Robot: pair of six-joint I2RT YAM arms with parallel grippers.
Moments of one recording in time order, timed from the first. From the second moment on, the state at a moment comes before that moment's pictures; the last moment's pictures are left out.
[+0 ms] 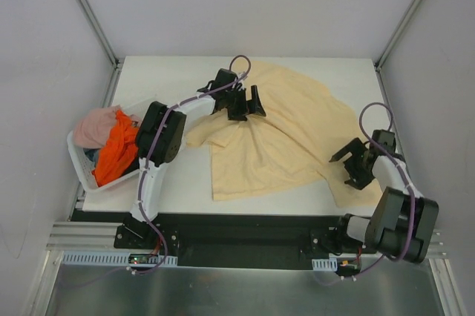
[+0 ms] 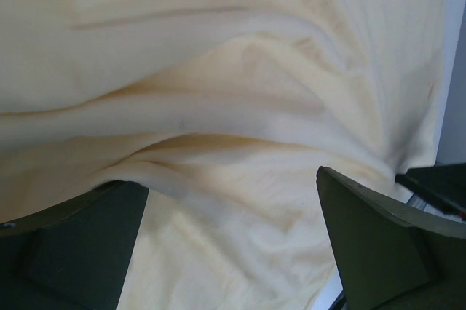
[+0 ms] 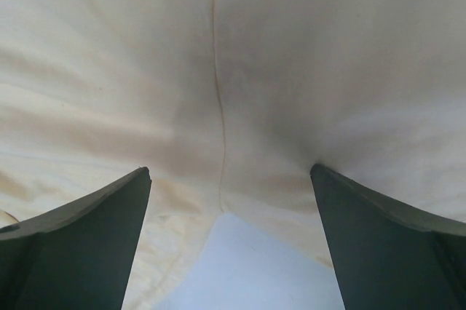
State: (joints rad) left arm -0.48 2.18 1.56 -0.18 0.48 -0.63; right arm -0.31 1.32 0.66 -0.50 -0.20 0.59
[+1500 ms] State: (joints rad) left arm -0.59 1.52 0.69 -0.21 0.66 -0.67; right arm -0.22 1.86 1.22 -0.54 -0.25 0.49
